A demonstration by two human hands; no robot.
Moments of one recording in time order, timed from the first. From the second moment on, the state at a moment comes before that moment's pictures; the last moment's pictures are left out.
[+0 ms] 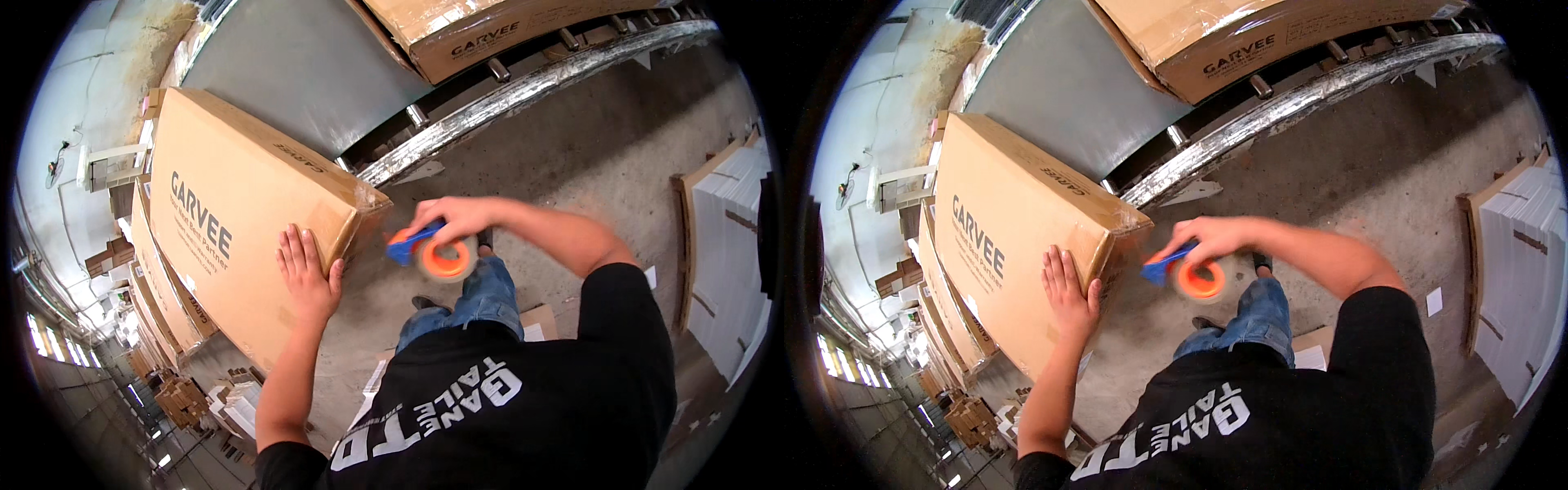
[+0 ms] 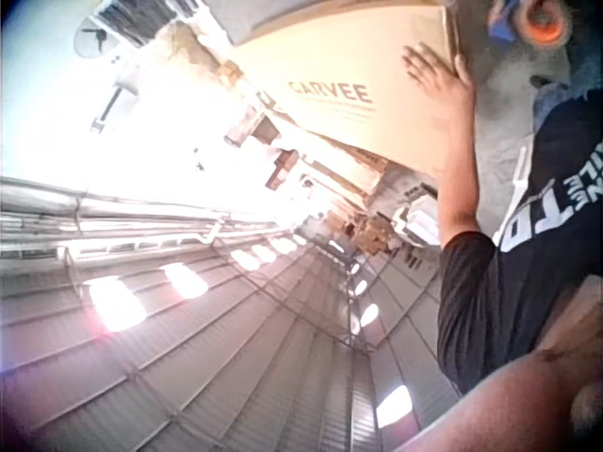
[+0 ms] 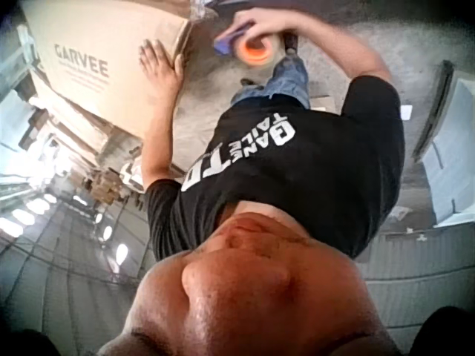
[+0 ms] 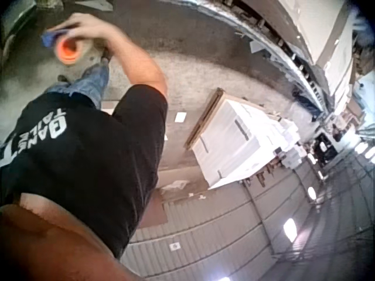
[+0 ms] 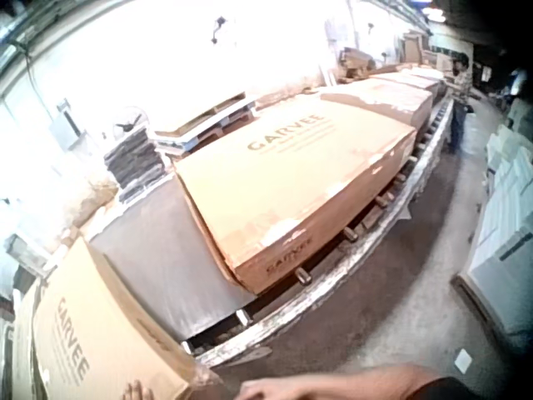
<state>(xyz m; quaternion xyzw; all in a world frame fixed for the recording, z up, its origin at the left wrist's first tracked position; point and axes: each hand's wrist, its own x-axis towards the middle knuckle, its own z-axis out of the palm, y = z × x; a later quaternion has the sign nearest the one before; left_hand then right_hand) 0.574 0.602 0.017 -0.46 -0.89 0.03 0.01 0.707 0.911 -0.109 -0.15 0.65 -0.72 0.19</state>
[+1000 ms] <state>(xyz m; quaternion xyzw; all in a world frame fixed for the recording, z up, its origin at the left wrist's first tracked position) 0.480 0.166 0.004 0.21 -0.67 -0.71 0.04 0.722 0.708 0.024 0.32 0.43 -0.81 -0.24</state>
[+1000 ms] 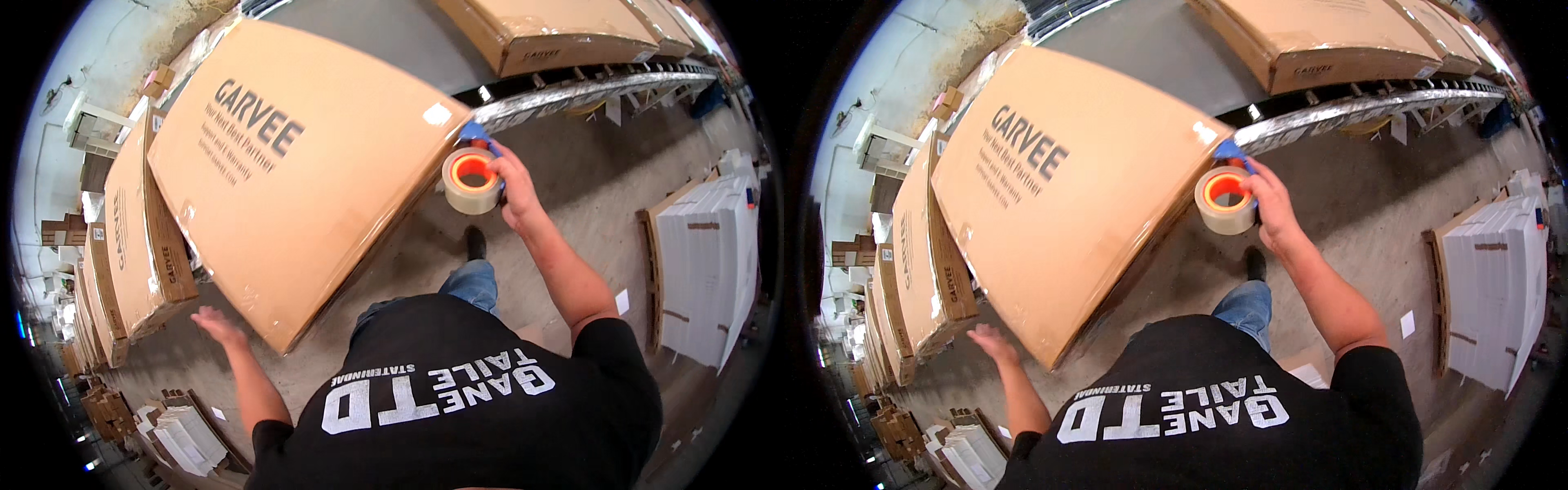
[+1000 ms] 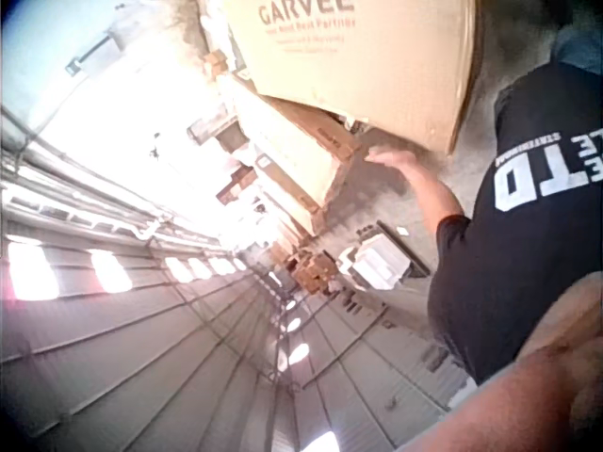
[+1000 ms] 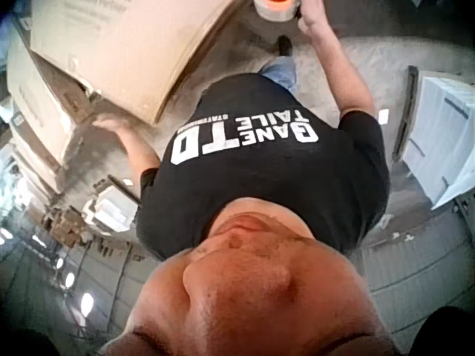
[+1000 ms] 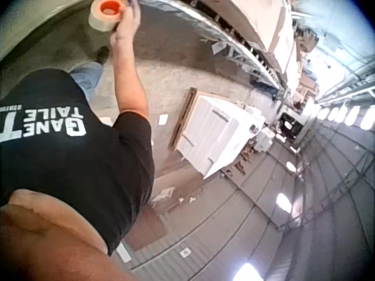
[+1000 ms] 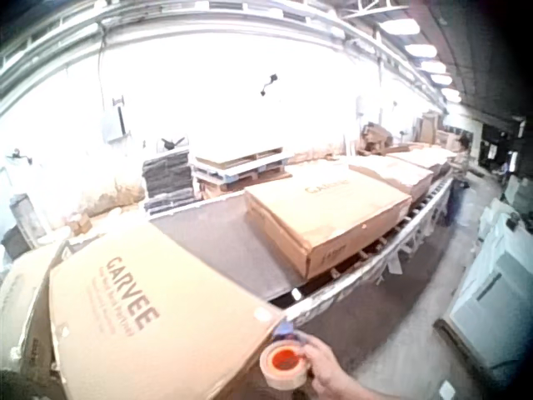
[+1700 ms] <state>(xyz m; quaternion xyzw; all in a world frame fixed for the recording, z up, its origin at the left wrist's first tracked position) 0.483 0.290 -0.115 0.15 -0.53 -0.80 -0.24 0.789 0.370 0.023 0.15 0.79 -0.59 0.00</state>
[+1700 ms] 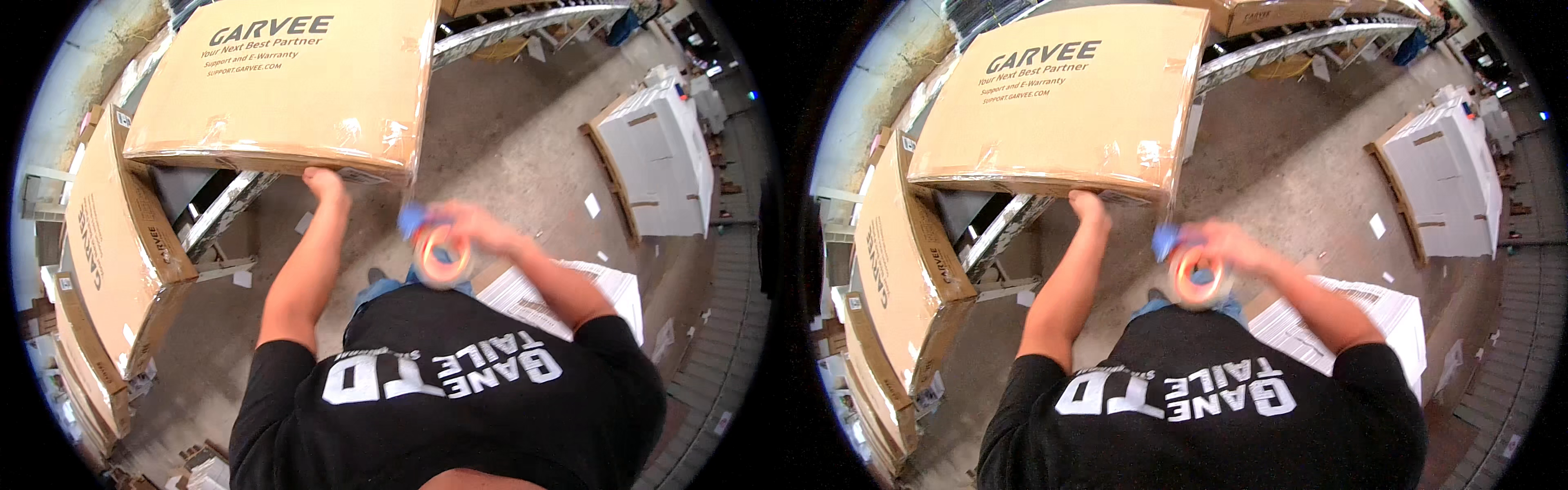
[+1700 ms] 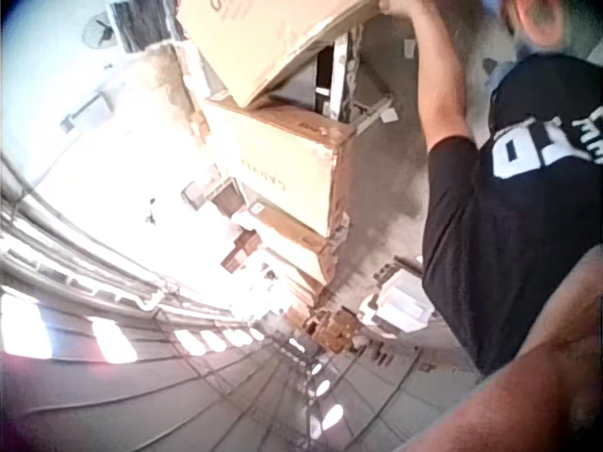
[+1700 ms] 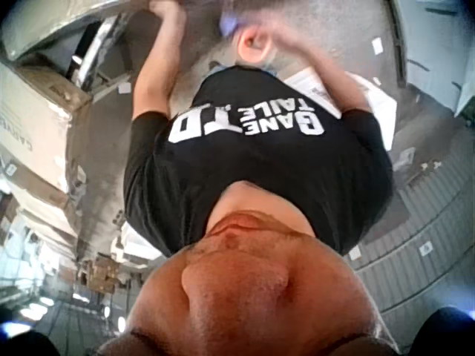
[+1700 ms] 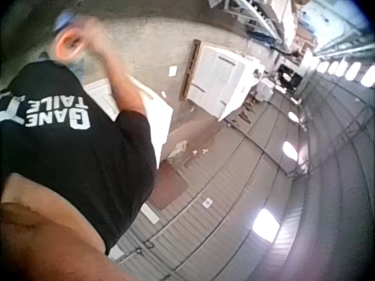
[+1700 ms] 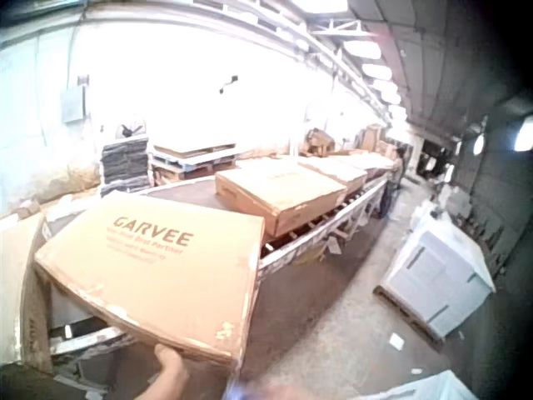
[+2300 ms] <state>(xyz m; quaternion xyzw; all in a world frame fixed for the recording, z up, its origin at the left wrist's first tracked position) 0.465 0.168 0.026 -0.41 -0.75 -0.44 -0.26 0.827 0.374 -0.083 0.36 0.50 -0.75 -0.24</state>
